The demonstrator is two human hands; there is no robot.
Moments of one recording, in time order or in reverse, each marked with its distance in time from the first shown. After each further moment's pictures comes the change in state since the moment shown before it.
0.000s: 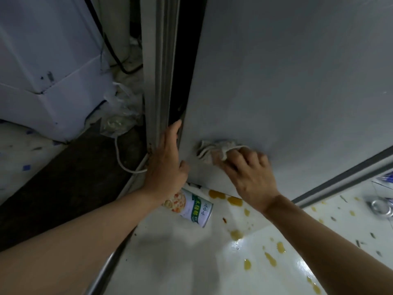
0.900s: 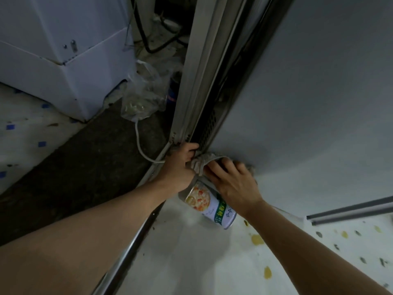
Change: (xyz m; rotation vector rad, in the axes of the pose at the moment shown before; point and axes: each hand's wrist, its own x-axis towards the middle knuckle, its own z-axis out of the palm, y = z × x) left_hand -0.001 -0.070 -0.001 -0.391 -0.241 -0.510; right_hand 0.030 -0.082 0.039 0.059 -0.317 -0.192
